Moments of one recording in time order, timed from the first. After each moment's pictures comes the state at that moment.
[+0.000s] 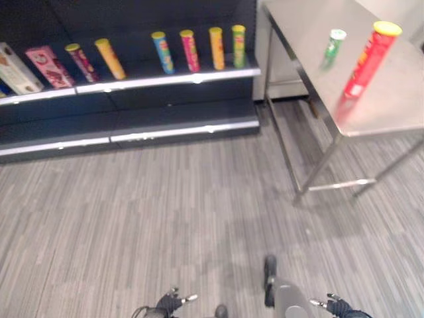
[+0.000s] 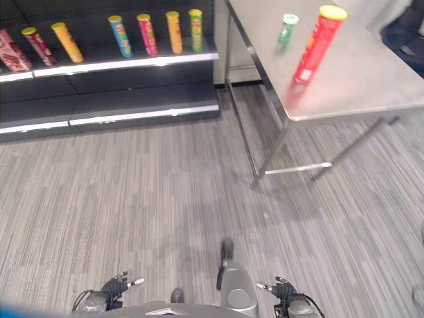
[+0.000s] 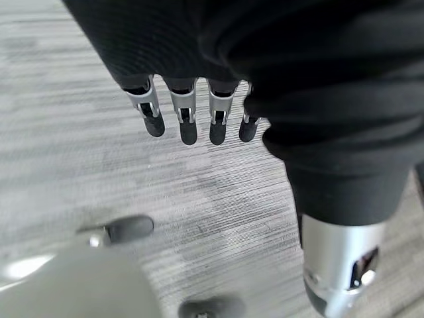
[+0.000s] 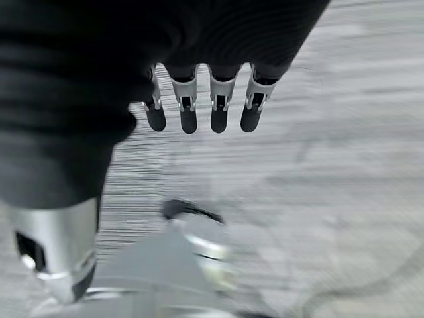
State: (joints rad) left arm 0.03 0.25 -0.20 1.19 -0.17 -0.10 -0.02; right arm 0.02 -0.32 0.17 1.11 0.15 -0.03 0.01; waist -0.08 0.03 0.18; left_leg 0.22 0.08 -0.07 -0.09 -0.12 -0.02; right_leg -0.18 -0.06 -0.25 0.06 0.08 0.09
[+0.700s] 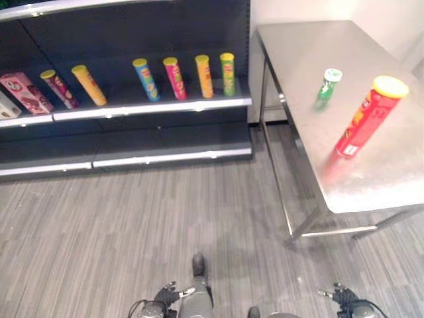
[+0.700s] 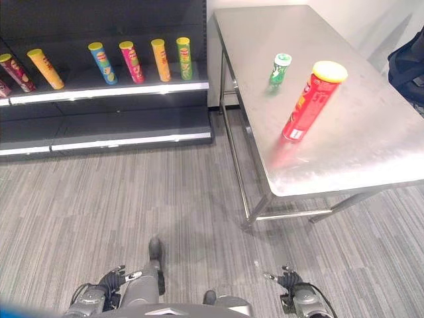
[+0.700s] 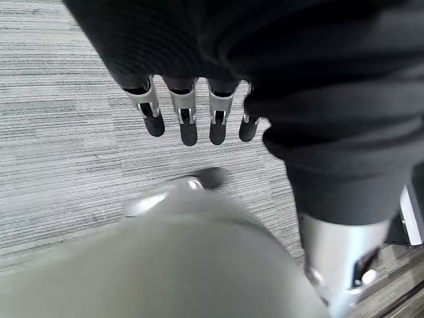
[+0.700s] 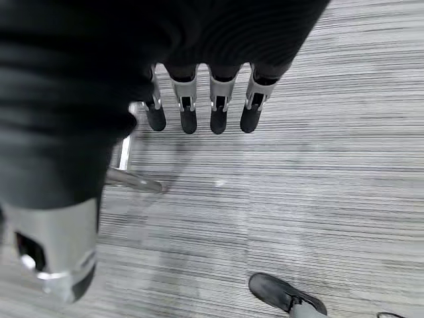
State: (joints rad) left arm -0.02 0.28 -0.16 1.18 -0.20 -0.09 0.00; right arm -0.01 -0.35 0.20 1.18 0.17 -0.05 -0.02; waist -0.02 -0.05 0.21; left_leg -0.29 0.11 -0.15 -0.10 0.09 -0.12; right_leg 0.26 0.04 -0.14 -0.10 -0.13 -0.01
